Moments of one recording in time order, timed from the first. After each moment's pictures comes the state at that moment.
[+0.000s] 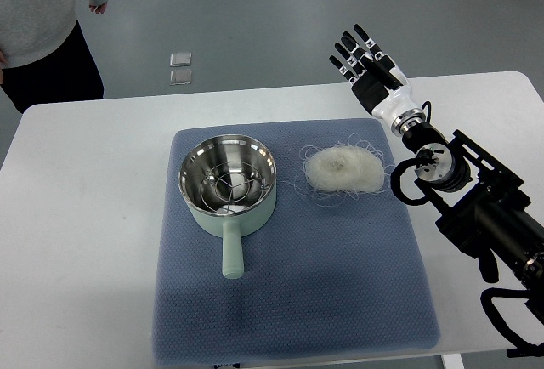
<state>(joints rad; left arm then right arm) 0.00 0.00 -0.04 -0.24 0.00 -0.03 0.08 0.69 -0.03 1.06 0.71 -0.16 0.23 0.22</state>
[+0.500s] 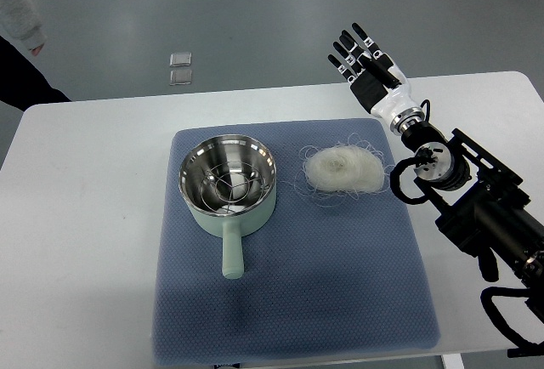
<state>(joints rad) 0.00 0.00 -0.04 -0.24 0.00 -0.03 0.10 0.70 -0.03 1.05 0.71 -0.16 0.23 0.22</state>
